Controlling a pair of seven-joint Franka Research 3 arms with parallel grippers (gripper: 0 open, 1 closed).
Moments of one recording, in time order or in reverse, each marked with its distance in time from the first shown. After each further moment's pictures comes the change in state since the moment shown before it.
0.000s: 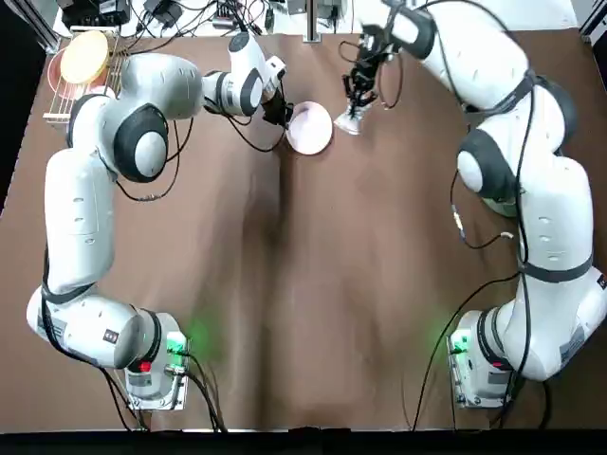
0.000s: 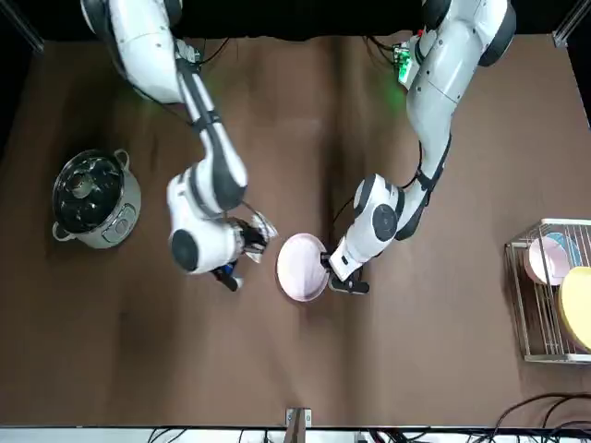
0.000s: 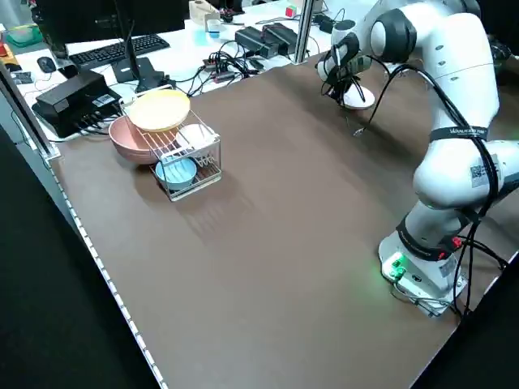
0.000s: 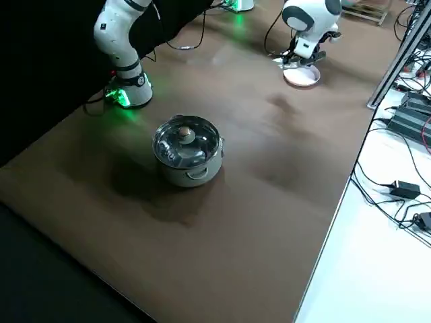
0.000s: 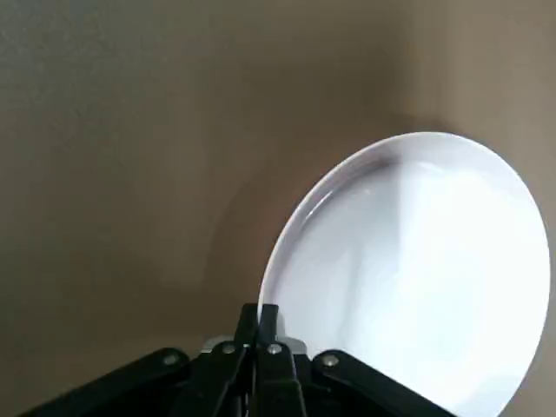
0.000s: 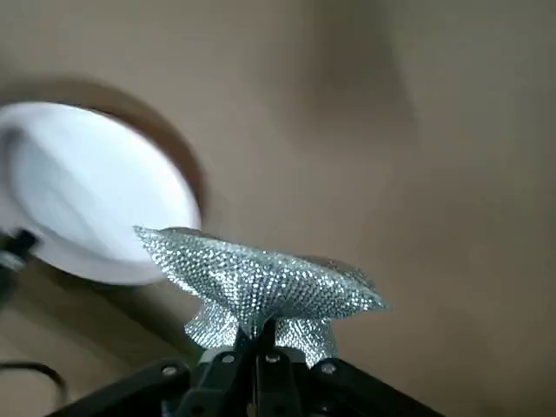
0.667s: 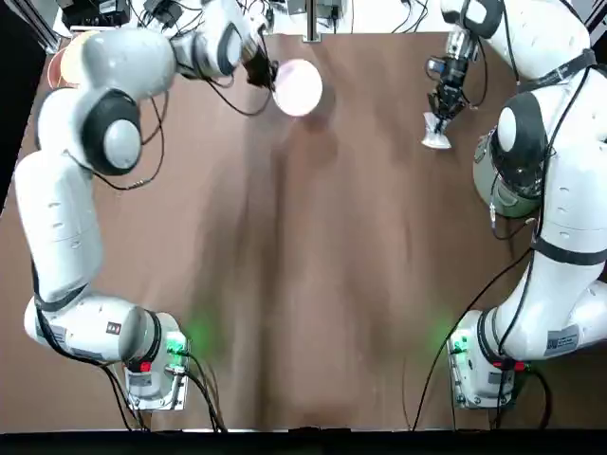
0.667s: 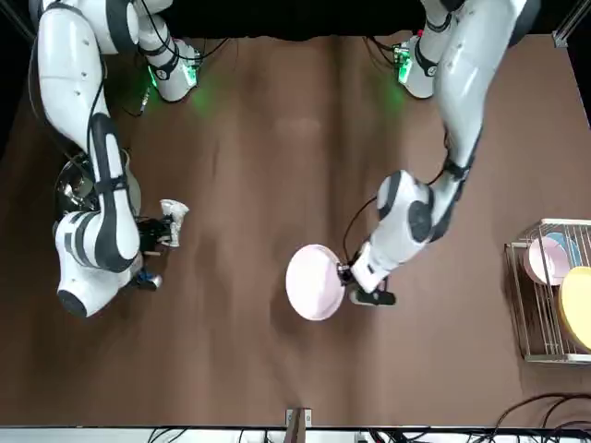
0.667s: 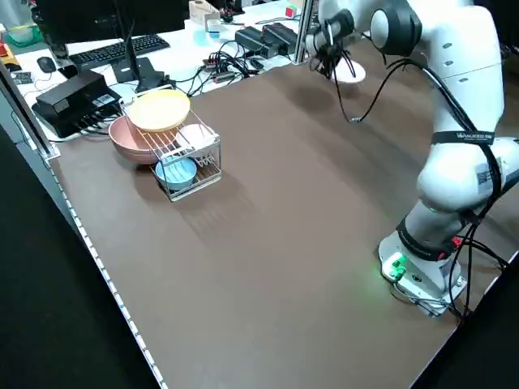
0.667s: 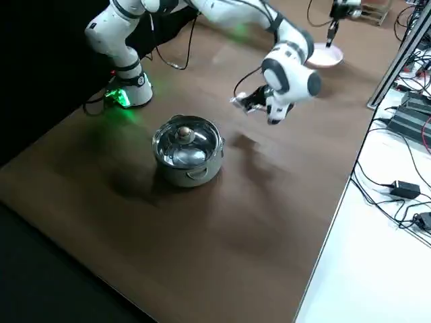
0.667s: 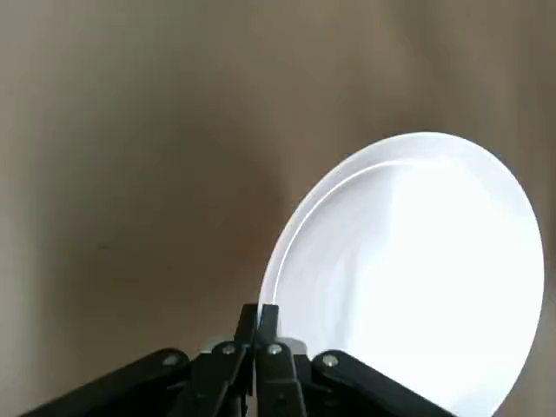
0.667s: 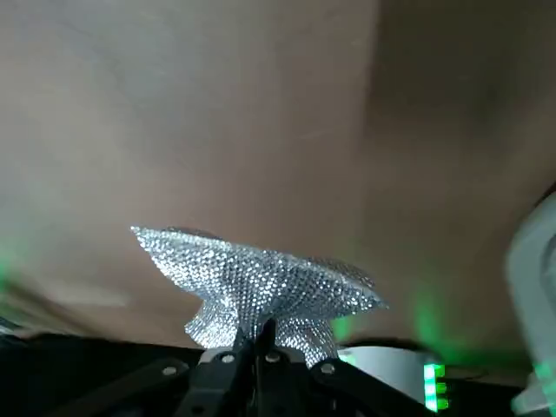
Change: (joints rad) left arm 0.173 -0.157 -0.078 0.032 0.000 -0.142 0.007; right arm -0.379 0.020 -0.004 -0.108 -0.226 -0.332 -0.737
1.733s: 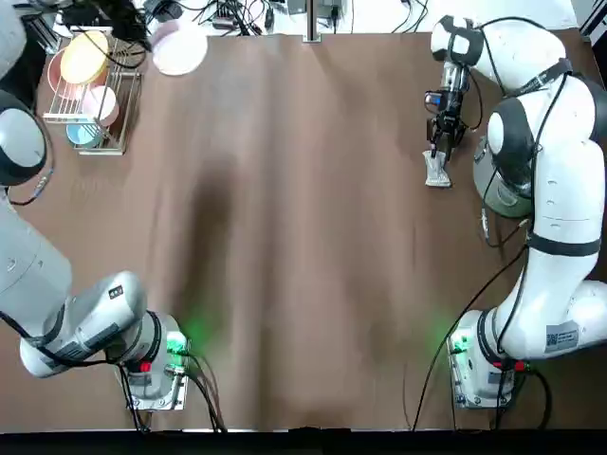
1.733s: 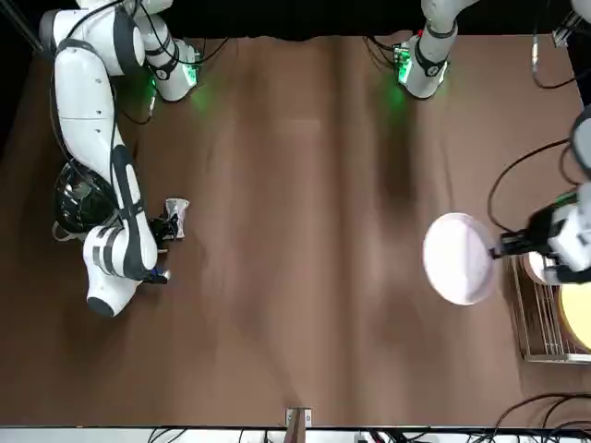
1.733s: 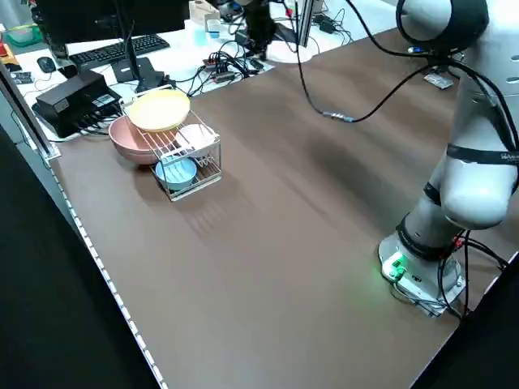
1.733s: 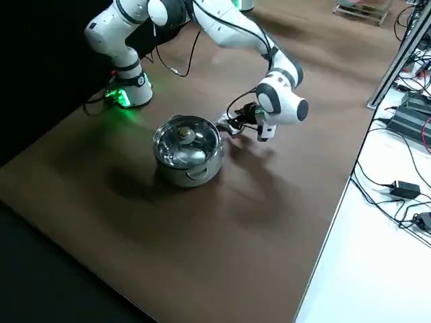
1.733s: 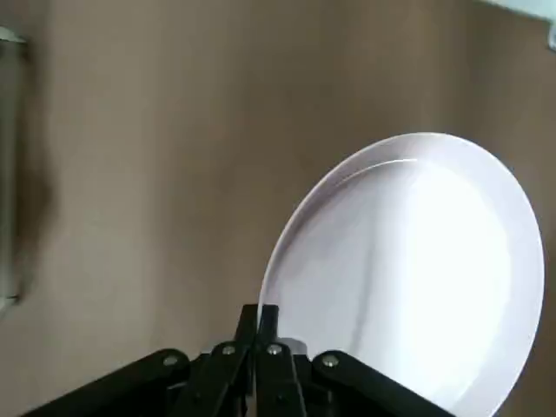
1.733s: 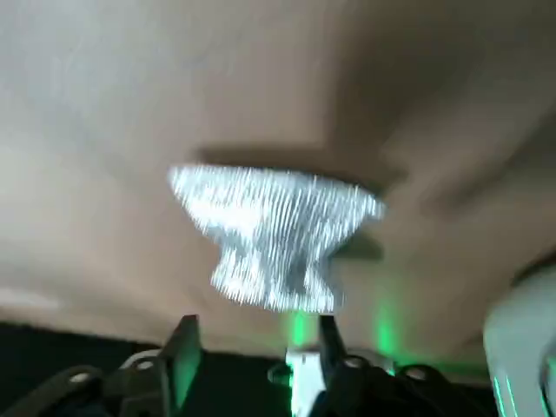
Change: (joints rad) left arm 0.625 -0.349 -0.063 -0.039 0.000 -0.522 0.337; right arm 0.002 0.102 0.011 -0.003 -0.067 0.008 -0.087
